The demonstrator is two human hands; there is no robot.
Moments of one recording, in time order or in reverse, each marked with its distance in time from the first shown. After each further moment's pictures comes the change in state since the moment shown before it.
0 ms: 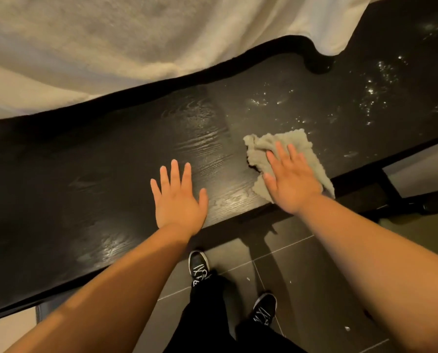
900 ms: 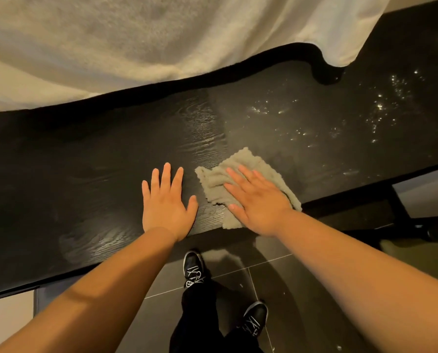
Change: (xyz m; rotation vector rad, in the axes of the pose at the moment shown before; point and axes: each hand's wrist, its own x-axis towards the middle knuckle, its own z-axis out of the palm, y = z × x) left_hand 0.001 0.005 -0.005 0.053 0.016 -0.031; right_hand 0.006 -0.026 0.006 0.014 -0.072 -0.438
